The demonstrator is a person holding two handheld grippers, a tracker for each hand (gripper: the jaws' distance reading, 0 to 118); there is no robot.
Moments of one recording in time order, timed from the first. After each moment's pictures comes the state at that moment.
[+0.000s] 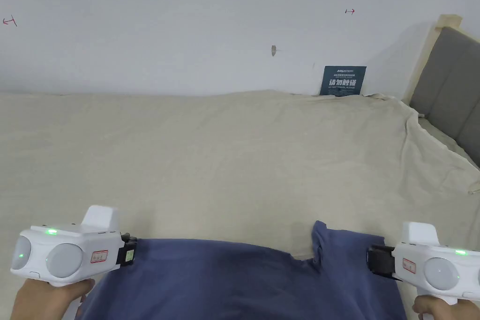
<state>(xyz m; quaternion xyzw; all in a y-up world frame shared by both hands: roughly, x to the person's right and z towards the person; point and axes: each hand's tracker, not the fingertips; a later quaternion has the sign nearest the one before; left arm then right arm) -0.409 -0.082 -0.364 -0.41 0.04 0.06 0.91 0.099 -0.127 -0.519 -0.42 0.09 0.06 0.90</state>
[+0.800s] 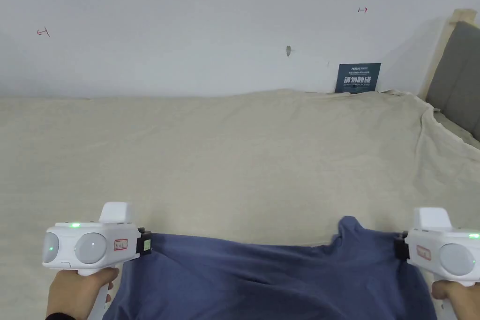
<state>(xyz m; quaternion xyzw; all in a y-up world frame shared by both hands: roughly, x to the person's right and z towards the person) -0.417 -0.077 -0.335 -0.40 0.09 0.10 0.91 0.088 -0.067 -0.468 -0.37 0.13 0.08 0.92</state>
